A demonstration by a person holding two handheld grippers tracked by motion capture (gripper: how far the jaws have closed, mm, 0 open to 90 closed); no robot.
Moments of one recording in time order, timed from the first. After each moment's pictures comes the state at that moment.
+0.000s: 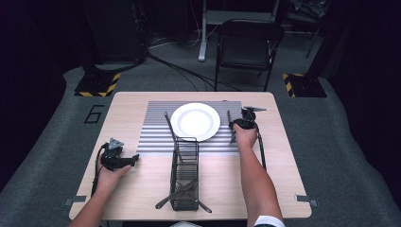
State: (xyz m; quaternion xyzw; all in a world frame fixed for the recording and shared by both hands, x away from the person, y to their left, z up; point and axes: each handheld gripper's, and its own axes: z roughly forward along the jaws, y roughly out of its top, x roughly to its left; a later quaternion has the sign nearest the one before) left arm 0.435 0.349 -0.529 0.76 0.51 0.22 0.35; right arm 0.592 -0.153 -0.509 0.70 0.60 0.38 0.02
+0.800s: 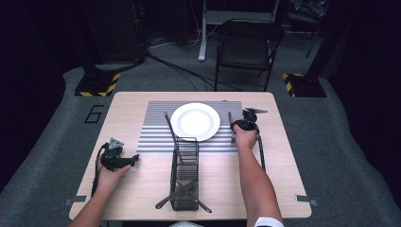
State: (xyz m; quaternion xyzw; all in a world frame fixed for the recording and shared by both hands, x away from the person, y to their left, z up) left arm 0.435 0.349 -0.529 0.76 0.51 0.22 0.34; right arm 0.586 -0.154 -0.510 0.72 0.58 0.37 0.03
